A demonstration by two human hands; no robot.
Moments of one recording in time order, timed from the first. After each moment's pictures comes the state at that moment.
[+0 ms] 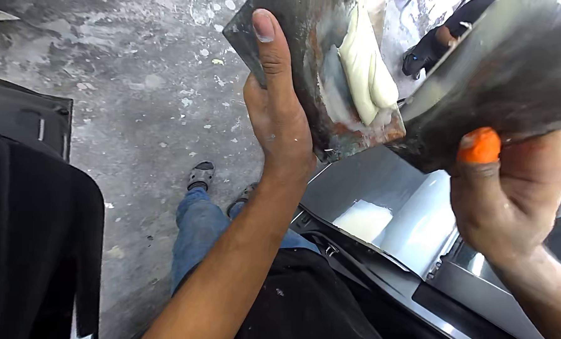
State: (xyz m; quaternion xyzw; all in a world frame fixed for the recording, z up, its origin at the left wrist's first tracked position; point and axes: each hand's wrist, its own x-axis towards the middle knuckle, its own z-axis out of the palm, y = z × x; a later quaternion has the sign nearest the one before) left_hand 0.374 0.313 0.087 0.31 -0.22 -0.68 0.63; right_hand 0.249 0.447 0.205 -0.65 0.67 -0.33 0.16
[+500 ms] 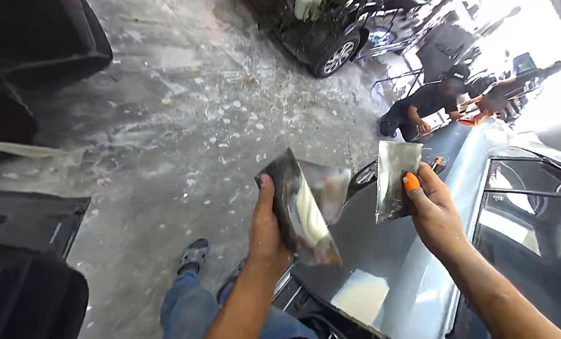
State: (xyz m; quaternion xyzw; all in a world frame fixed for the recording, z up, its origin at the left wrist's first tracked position) left_hand 0.388 0.309 0.083 0.30 -0.15 -0.83 0.45; right_hand 0.177 0.402 0.204 -0.45 0.76 -0.40 0.24
